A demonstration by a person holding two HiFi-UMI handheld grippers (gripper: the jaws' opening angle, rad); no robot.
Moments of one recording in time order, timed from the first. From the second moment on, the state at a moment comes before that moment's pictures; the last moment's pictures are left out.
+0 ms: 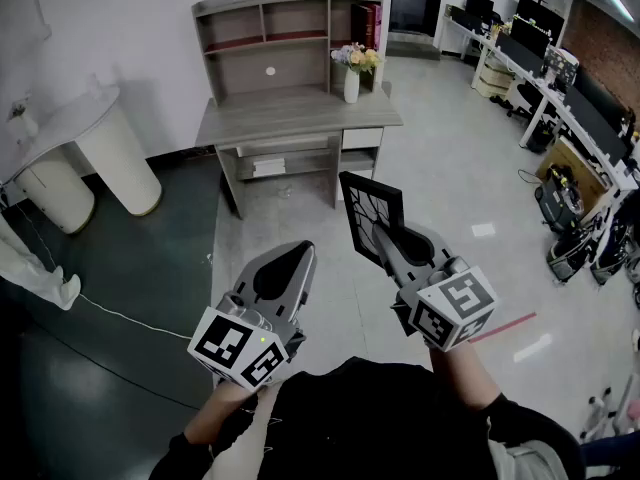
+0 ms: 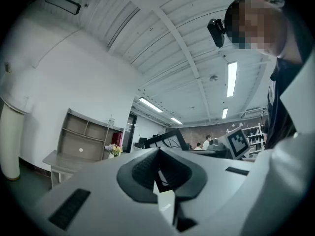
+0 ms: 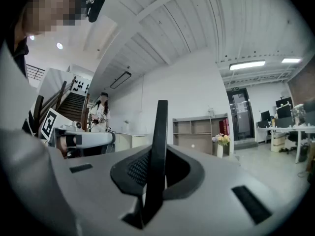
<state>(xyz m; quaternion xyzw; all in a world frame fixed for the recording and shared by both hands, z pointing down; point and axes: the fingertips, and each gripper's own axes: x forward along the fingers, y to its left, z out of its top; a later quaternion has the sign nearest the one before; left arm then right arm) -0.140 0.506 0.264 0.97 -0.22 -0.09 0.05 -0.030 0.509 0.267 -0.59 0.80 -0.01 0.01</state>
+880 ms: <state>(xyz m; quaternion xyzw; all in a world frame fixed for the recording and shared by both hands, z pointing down) -0.177 0.508 0.283 0.96 -0.24 -0.10 0.06 -0.043 0.517 0.294 -0.60 0.79 -0.05 0.06</state>
